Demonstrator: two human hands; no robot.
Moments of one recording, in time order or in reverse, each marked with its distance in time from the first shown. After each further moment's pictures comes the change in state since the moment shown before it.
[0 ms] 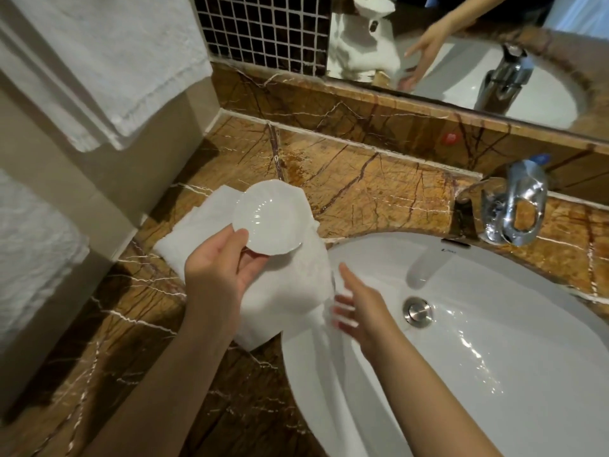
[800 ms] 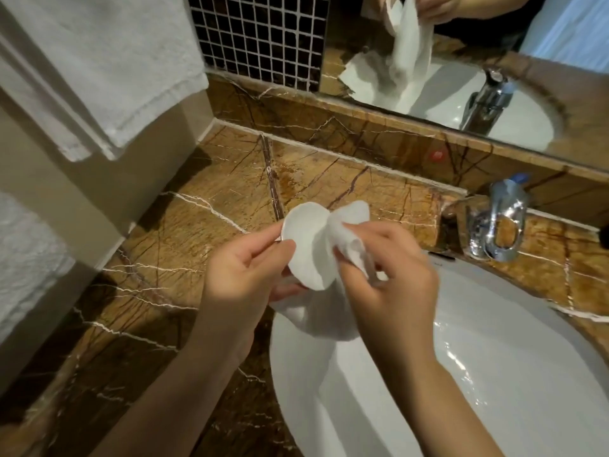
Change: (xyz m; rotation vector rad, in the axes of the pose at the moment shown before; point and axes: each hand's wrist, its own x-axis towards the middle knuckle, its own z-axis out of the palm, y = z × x) left_hand -0.022 0.021 0.027 0.179 -0.332 0.033; right_hand -0.079 -0.053 -0.001 -0.555 0.290 -1.293
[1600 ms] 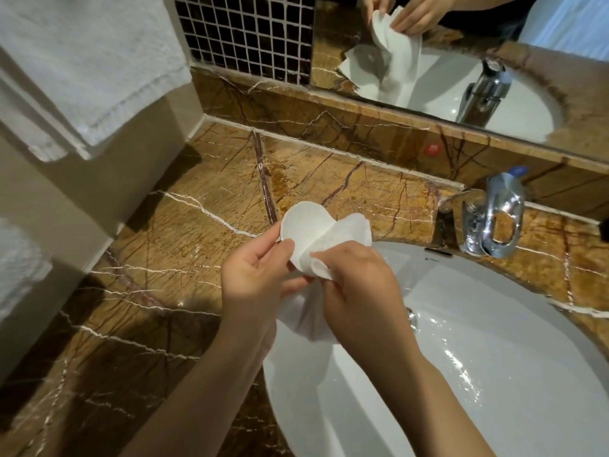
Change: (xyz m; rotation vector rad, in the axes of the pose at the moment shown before) left_hand 0.012 -0.023 0.031 -0.082 0.251 -0.116; right_hand -0.001 0.020 0.011 -0.213 -0.387 -0.017
